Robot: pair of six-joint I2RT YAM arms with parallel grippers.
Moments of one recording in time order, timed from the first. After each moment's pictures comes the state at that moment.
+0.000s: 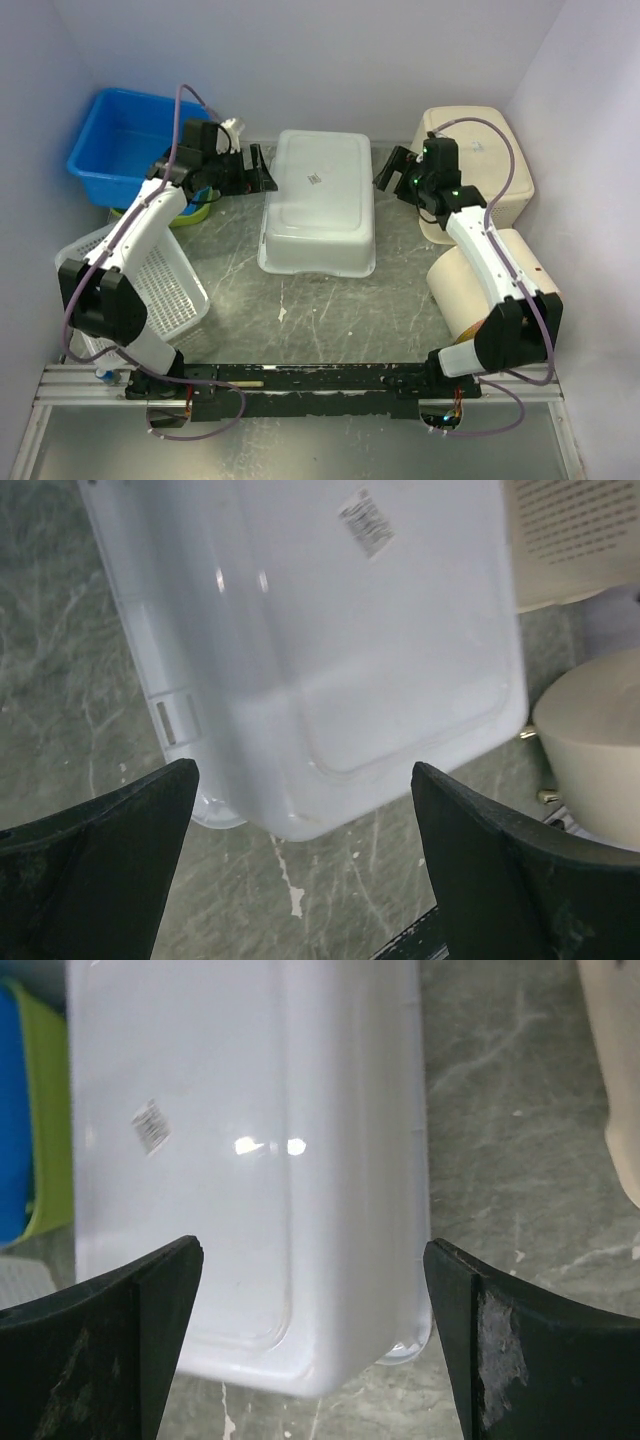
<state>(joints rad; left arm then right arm) -0.30 1.58 1.52 -0.60 0.37 -0.37 0.18 1.44 1.30 -0.47 -0.05 0.54</state>
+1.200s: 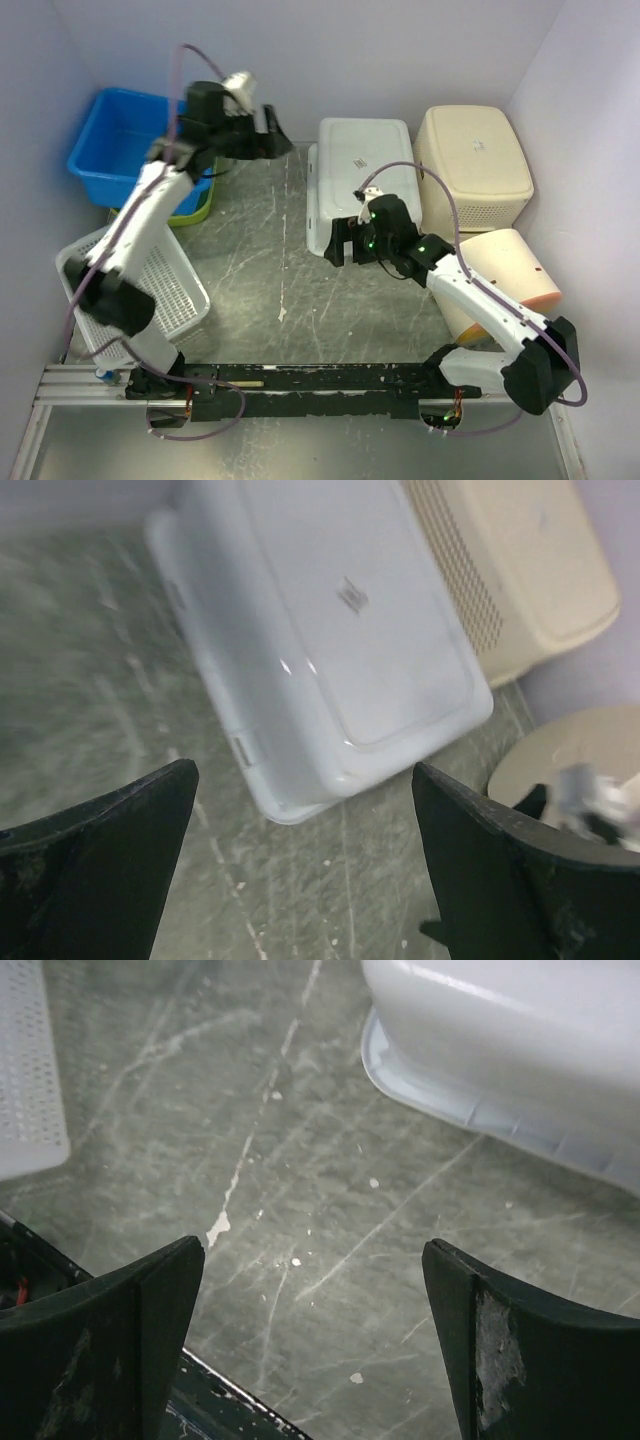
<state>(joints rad) -0.42 1.76 1.85 -0.58 0.30 -0.37 0.62 1.19 0.99 -0.46 -0.09 0.36</state>
